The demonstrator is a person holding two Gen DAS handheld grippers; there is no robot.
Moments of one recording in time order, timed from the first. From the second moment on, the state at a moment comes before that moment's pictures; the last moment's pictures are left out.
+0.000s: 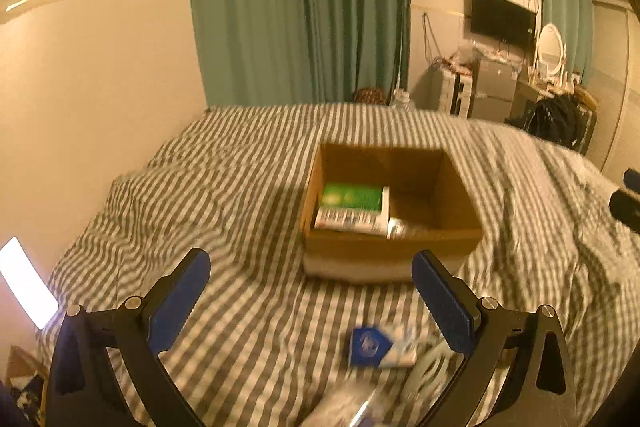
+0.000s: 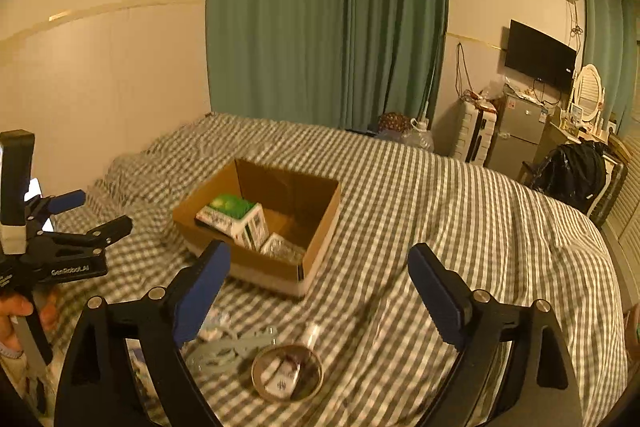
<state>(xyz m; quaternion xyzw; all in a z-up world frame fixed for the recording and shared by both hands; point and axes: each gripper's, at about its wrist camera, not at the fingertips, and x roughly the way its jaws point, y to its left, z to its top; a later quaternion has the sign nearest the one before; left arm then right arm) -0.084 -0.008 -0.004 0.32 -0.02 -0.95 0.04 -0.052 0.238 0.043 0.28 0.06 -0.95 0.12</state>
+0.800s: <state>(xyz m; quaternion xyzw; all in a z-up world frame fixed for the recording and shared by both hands) -0.048 0.002 -0.152 0.47 -0.02 -0.88 -0.04 -0.033 0.219 -0.086 0.40 0.06 -0.91 0.10</state>
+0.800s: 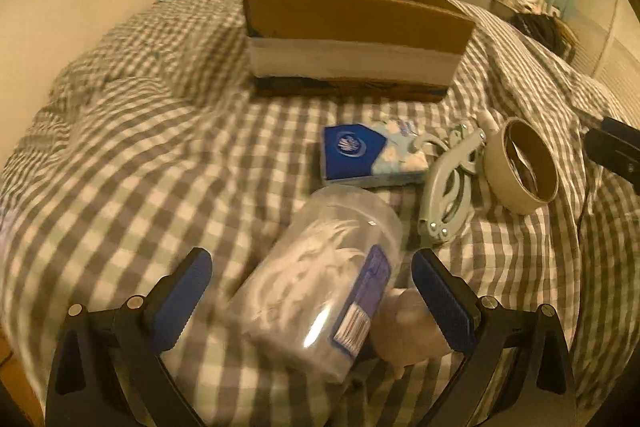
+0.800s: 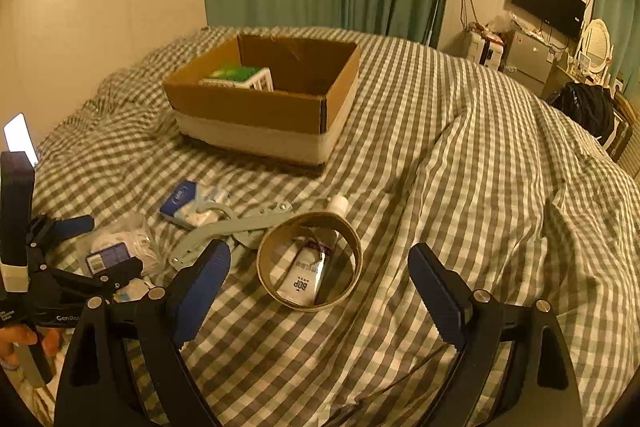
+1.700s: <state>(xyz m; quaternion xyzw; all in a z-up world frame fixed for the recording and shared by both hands) -0.062 0.006 -0.141 0.45 -0.02 -0.89 -0.06 -0.068 0.204 -0.150 0.45 0.06 -0.88 0.11</state>
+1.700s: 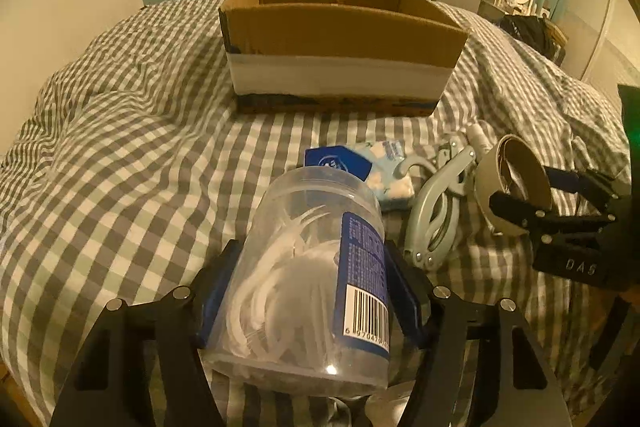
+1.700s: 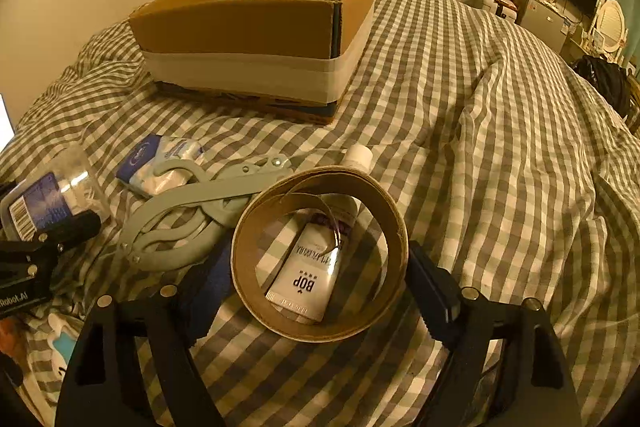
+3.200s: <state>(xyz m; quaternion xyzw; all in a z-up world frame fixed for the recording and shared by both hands) -0.262 0.031 -0.022 0.33 -0.03 -0.94 -0.06 -0.205 0.174 0.003 0.31 0.04 -0.94 0.17</state>
